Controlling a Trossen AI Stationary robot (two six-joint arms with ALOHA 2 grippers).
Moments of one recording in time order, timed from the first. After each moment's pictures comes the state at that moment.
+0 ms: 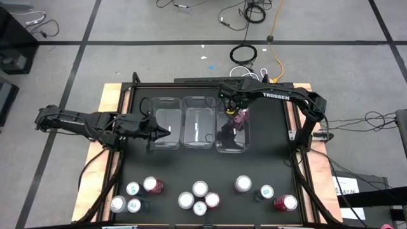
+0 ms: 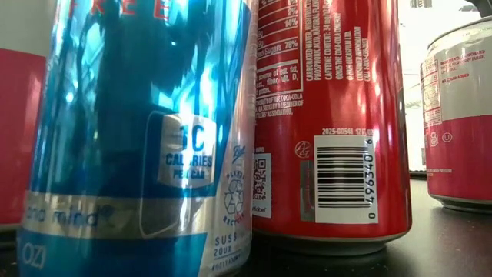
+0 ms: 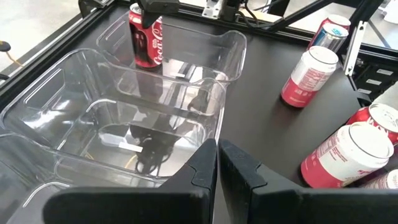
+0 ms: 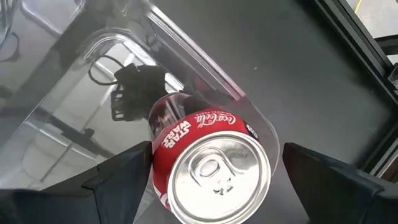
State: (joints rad) left arm -0.13 0.81 0.72 -0.41 -0.18 -0.26; right arm -0.39 1.79 1.51 -1.23 0.27 0.51
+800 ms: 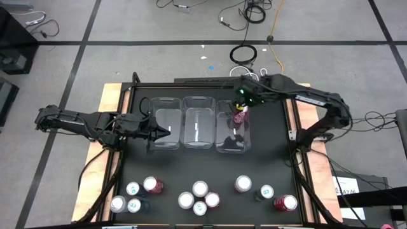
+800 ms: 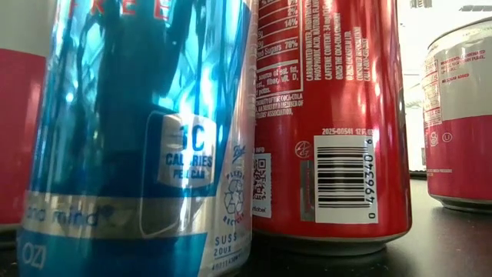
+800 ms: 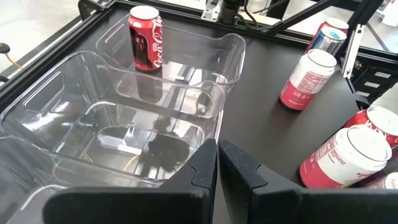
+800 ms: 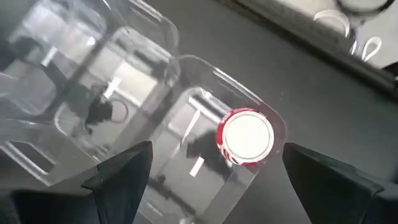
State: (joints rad) left arm -0.13 0.81 0.72 -0.40 -0.18 -0.26; right arm -0.26 1.50 1.60 -1.24 0.25 0.71
